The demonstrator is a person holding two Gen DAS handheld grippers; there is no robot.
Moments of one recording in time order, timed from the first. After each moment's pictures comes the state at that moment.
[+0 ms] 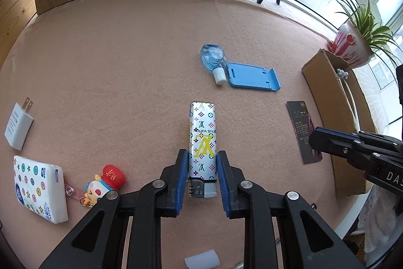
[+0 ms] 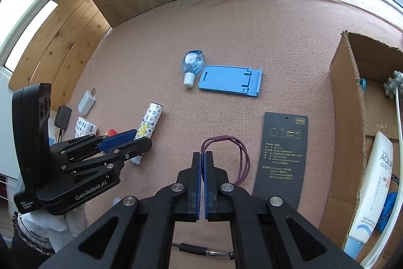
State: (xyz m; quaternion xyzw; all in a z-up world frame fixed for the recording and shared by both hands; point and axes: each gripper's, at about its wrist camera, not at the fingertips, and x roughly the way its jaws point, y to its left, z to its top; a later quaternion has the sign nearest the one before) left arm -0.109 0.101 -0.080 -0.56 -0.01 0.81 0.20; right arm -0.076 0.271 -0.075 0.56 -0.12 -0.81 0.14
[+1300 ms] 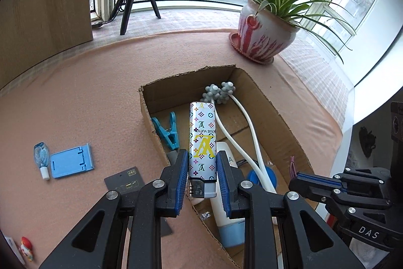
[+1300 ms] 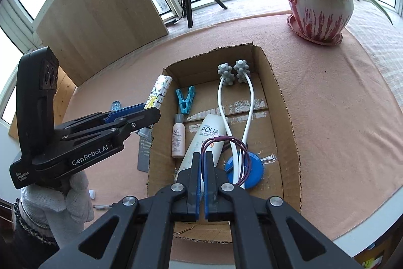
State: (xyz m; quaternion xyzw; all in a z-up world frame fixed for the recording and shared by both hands) left arm -0.083 0.346 -0.013 -0.49 0.05 0.79 0.36; right arm 0.014 0.451 -0.020 0.50 -0.19 -0.85 0.00
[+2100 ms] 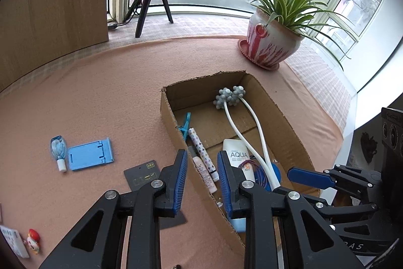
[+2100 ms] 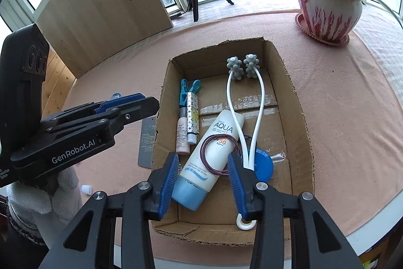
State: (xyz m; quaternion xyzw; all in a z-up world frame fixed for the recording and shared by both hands) left arm -0.085 0.306 -0.001 -0.49 0.03 0.80 0.34; right arm 0.009 0.432 -0.025 0.51 -0.17 -0.85 0.01
